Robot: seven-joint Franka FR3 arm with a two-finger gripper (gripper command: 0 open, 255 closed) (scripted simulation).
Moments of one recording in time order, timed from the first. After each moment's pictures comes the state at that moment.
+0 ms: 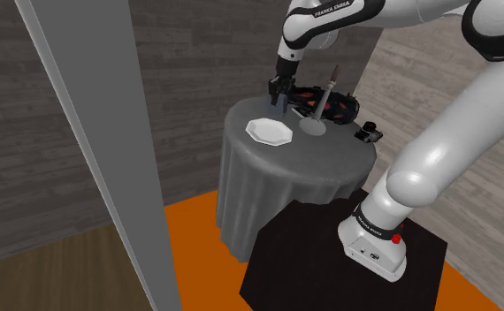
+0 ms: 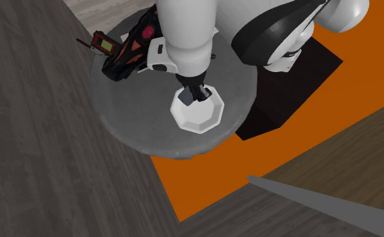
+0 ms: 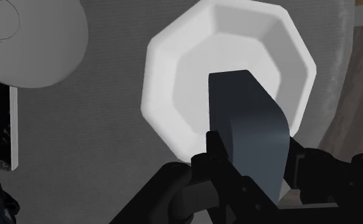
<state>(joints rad) 0.02 -0.12 -0.18 -2.19 0.03 2.08 -0.13</state>
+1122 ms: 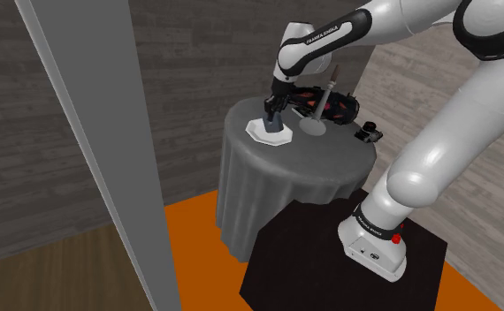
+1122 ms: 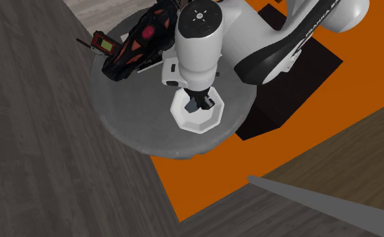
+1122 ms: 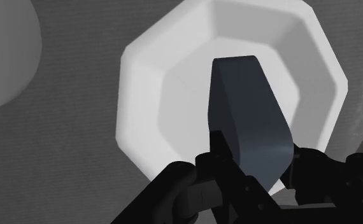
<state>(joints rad) 0.04 -0.08 -0.17 -2.34 0.05 2.28 -0.12</state>
